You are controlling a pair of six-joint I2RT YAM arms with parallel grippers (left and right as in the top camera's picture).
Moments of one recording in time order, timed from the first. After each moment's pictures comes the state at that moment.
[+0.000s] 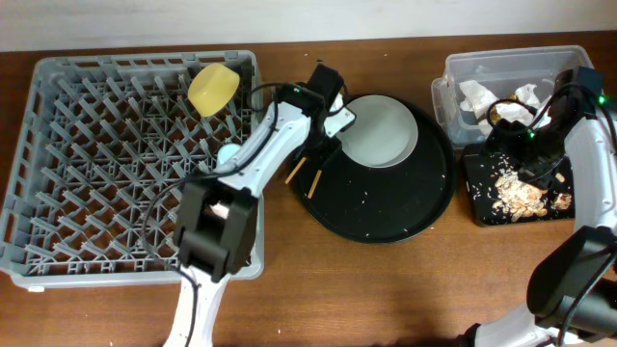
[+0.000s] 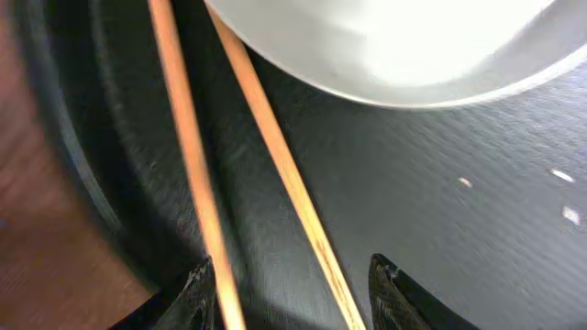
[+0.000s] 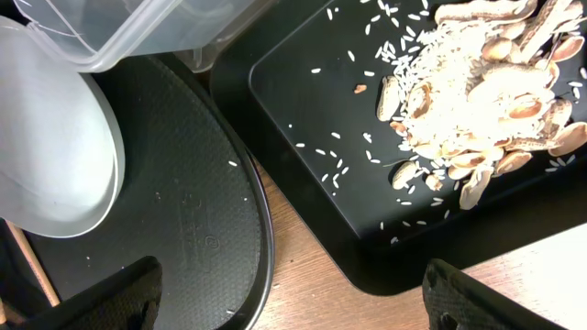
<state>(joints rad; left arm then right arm) -0.52 2.32 1.99 -1.04 0.07 0.27 -0.35 1.78 1.54 -1.17 -0.18 0.26</state>
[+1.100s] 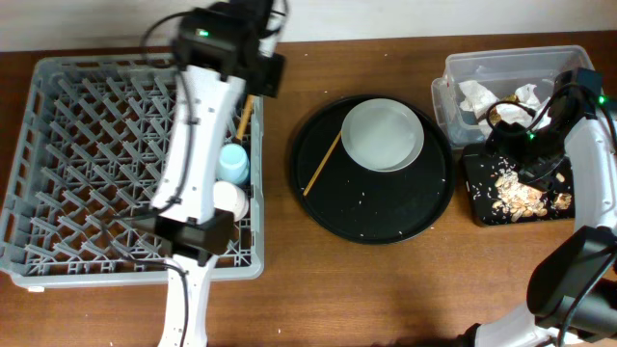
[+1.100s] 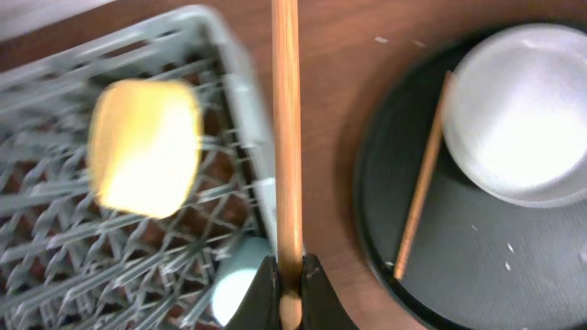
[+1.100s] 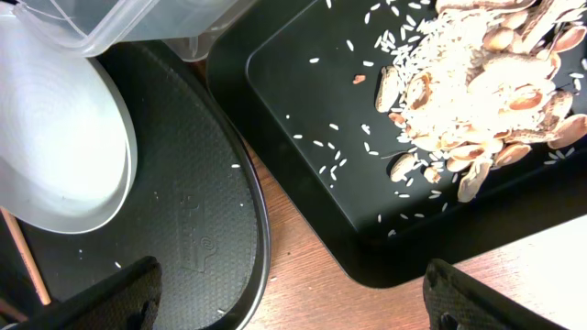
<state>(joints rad) -0.34 2.36 2.94 -1.68 -0.10 -0.05 -0.35 1.78 1.54 -1.19 -0.18 0.25</state>
